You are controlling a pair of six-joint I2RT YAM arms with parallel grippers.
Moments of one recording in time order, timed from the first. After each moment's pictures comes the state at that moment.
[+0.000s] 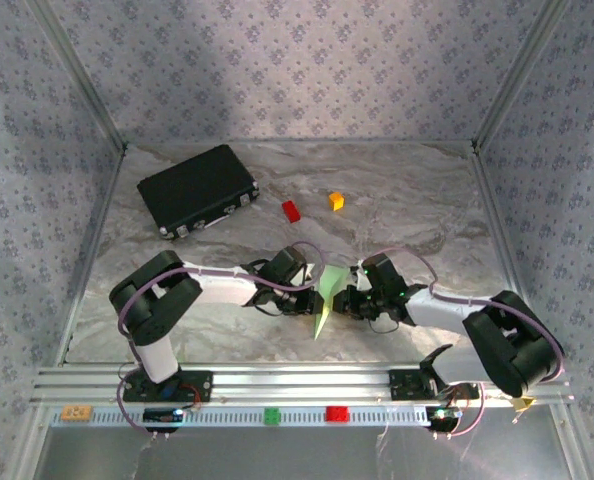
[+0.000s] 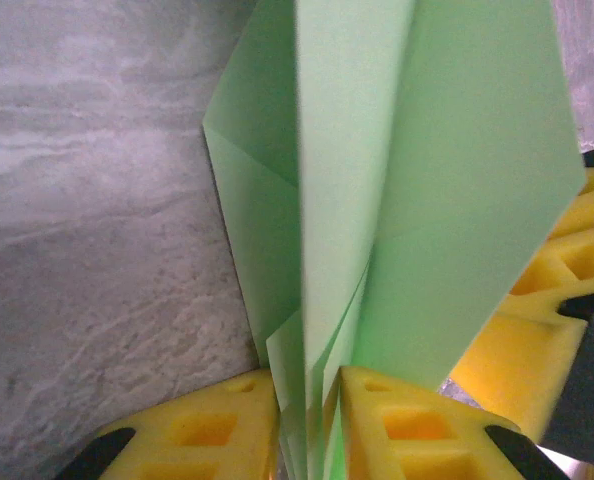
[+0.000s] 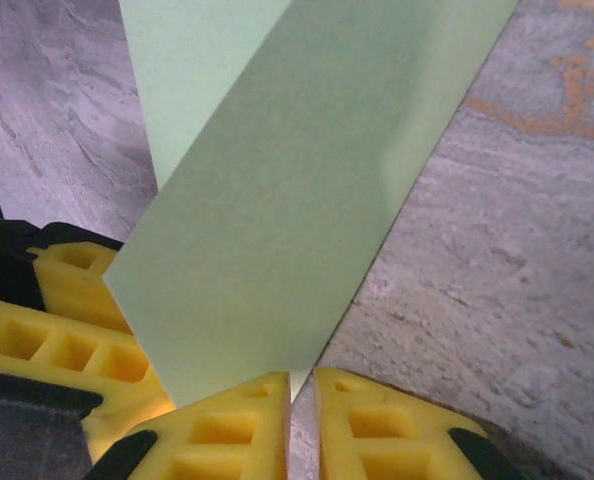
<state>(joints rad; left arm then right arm) -0.93 1.76 0.81 0.00 0.47 -0.85 0.58 1.33 0.37 0.04 -0.49 0.81</state>
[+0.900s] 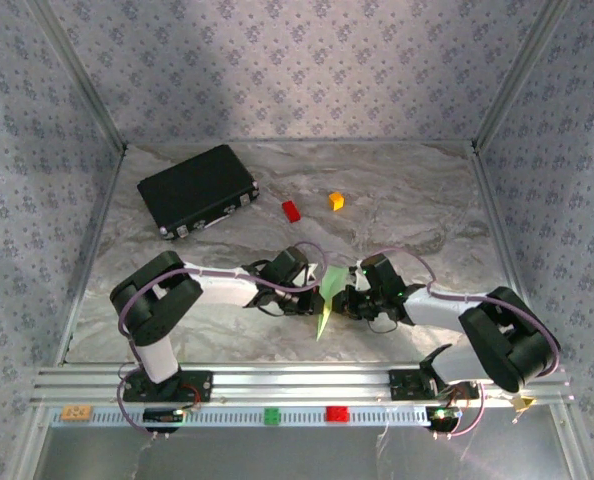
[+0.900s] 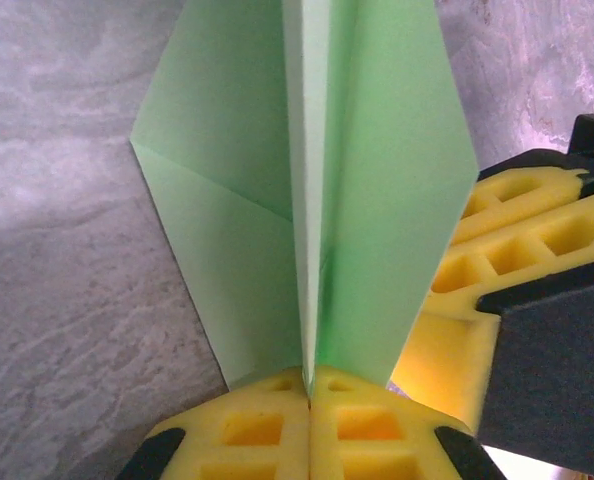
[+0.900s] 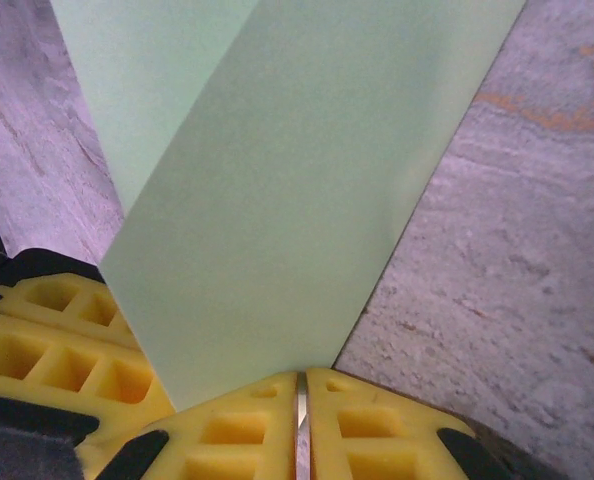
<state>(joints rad) -0.95 1.76 0.82 0.02 0.47 -0.85 0.58 1.34 0.37 0.06 -0.51 0.82</state>
